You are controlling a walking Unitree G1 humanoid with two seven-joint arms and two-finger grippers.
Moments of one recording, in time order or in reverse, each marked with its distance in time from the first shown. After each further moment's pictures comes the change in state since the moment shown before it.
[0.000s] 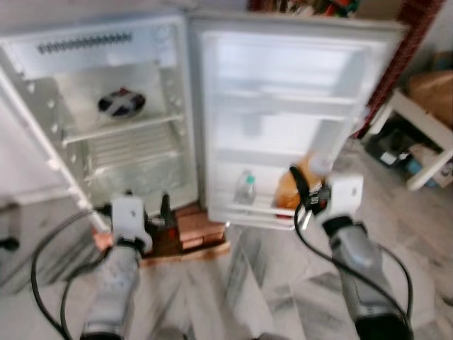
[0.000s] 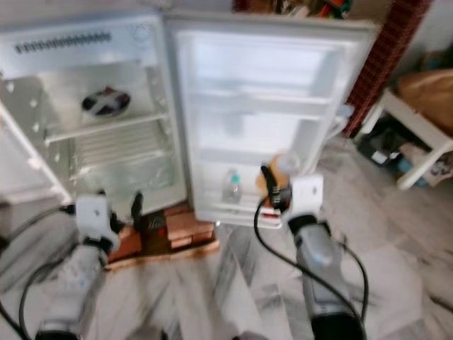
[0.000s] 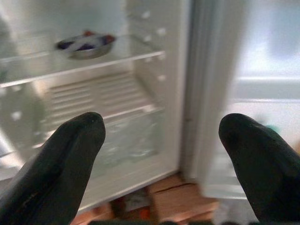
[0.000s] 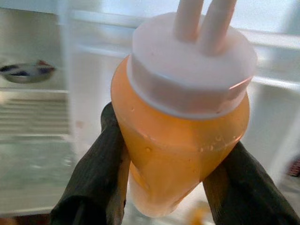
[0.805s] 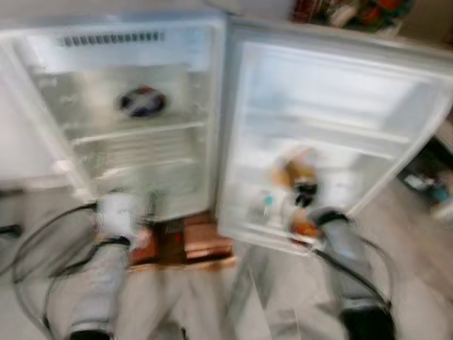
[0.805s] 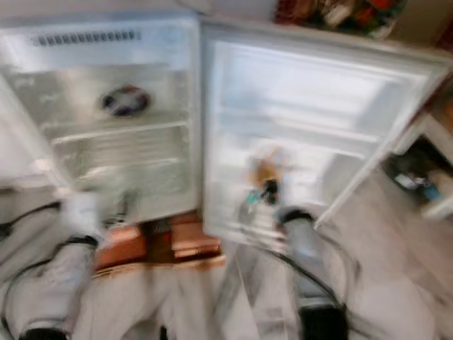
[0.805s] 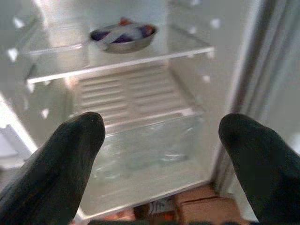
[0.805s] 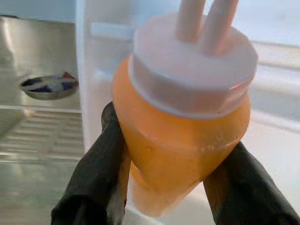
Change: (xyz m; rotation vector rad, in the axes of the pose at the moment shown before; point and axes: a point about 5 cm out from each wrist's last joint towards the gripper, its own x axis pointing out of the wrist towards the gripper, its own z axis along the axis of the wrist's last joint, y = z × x) left arm -0.003 0.008 -0.008 -0.003 0.033 0.026; right arm 0.006 0.016 0.003 0.024 -0.017 0.037
